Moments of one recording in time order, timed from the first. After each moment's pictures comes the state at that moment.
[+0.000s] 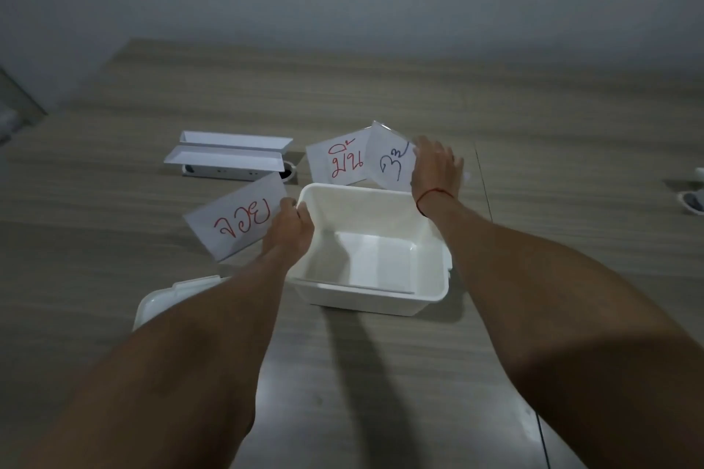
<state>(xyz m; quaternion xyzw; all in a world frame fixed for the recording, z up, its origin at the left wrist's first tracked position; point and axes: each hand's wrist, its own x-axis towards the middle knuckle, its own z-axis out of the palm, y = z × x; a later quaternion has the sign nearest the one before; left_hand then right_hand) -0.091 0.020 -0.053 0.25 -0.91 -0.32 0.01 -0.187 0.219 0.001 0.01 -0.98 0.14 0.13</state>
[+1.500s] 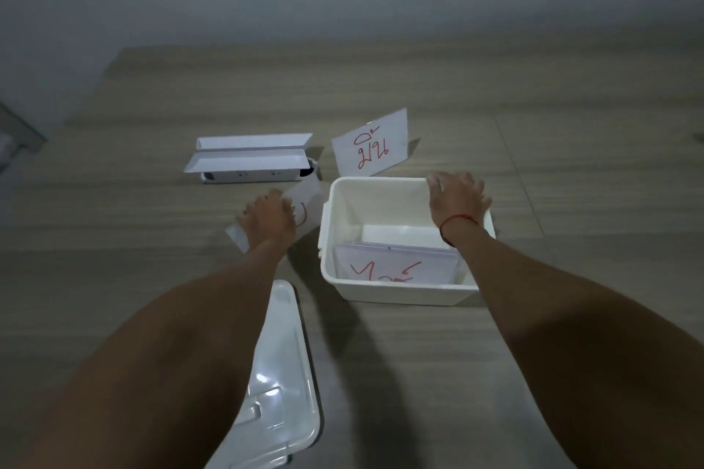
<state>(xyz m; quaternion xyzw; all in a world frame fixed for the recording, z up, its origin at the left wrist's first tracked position) -0.099 -0.077 -0.057 0.22 -0.97 -0.13 0.02 -0.133 0.185 -0.036 -0.13 -0.97 0.18 0.01</state>
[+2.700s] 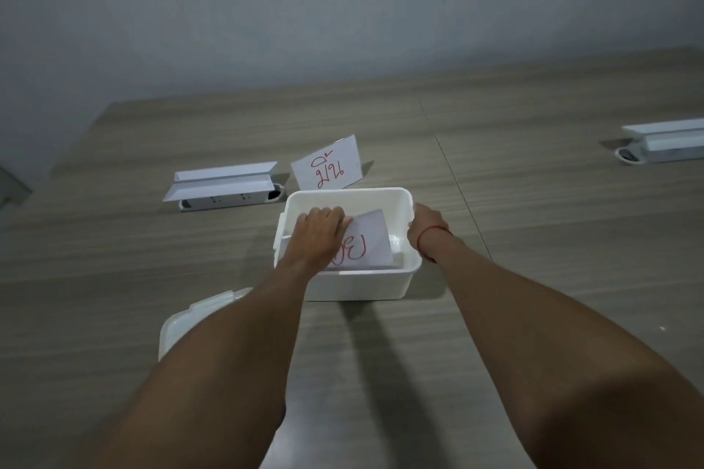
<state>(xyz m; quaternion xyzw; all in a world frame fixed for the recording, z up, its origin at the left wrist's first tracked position) -0.049 0.053 -0.019 -0.10 -0.99 -0.10 0.04 -0.066 0.243 -0.005 -0.15 -0.94 0.27 -0.13</state>
